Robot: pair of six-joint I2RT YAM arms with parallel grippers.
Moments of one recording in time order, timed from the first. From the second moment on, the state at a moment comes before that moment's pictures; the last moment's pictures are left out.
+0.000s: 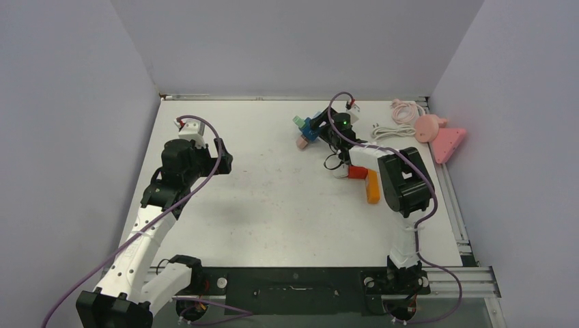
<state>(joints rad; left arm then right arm) -0.22 0.94 0.86 -0.36 0.01 -0.28 0.38 2.02 1.25 0.36 0.11 0.86</state>
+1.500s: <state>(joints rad) -0.23 0.95 0.86 -0.35 0.06 -0.28 0.42 1.90 1.12 0.33 0.03 0.73</state>
